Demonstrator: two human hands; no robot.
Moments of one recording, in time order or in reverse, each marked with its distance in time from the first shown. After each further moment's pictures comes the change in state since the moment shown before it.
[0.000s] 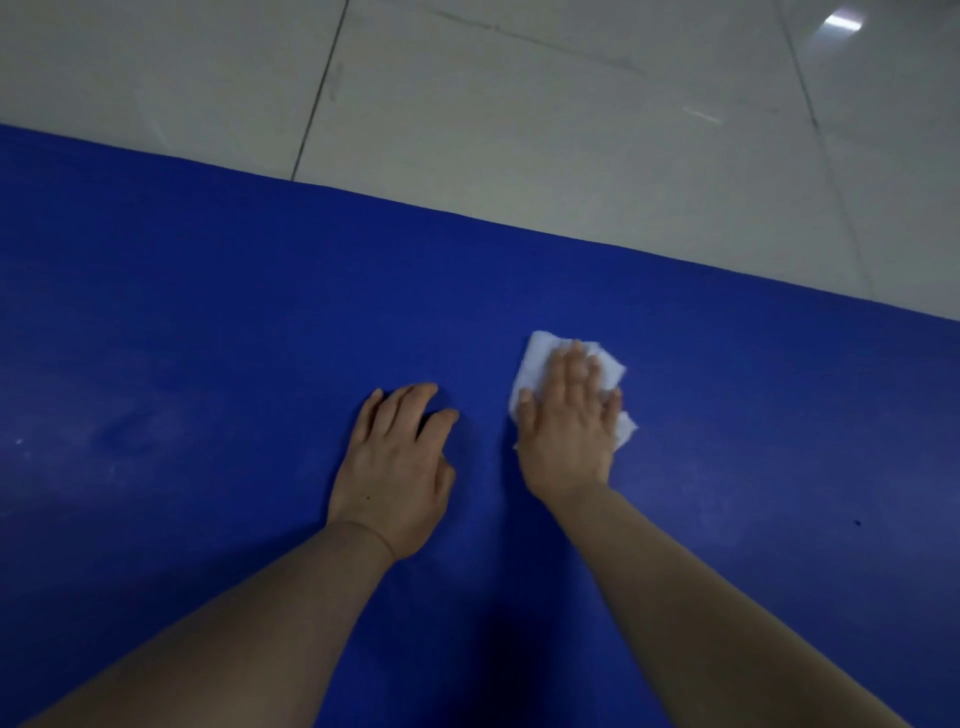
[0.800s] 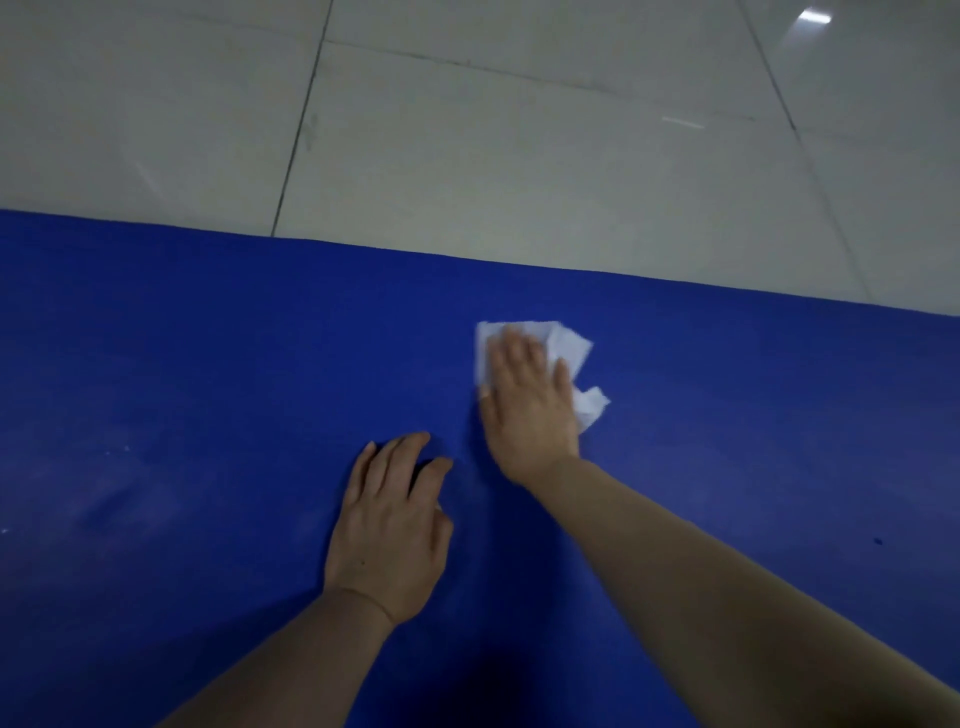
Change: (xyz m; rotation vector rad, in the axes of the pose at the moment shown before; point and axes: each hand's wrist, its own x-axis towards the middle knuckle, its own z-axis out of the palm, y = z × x) left_hand 0.002 0.001 -0.001 -0.034 -0.034 -0.004; right_hand 0.054 -0.021 -0.010 -0.014 0.008 -0.232
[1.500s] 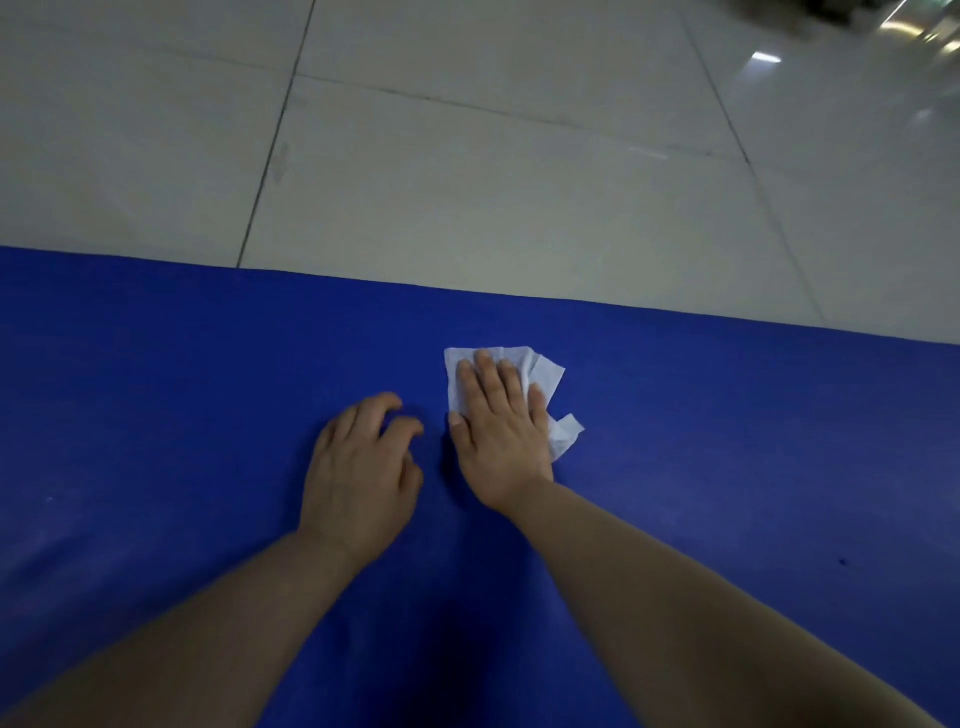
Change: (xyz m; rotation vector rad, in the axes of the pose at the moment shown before) left_hand 0.067 -0.012 -0.011 -0.056 0.047 -0.039; right_hand 0.004 0.007 0.004 0.134 -0.034 -0.006
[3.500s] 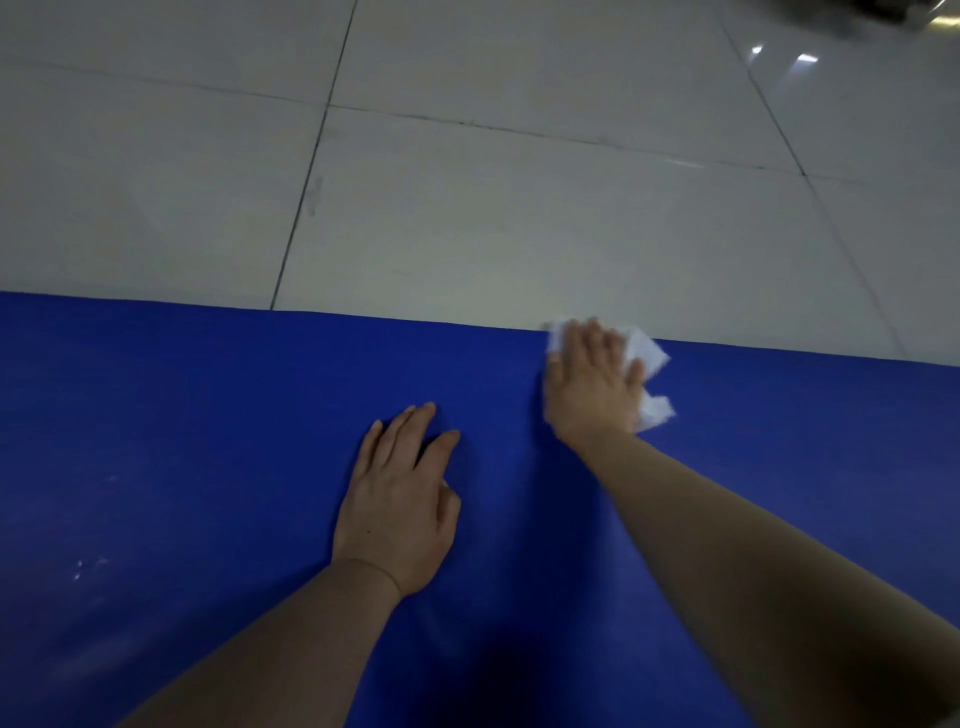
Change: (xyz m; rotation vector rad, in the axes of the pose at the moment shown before) left_hand 0.029 -0.016 0.011 0.074 -0.107 0.010; right_hand 0.093 0.043 -0.032 -0.047 0.076 0.358
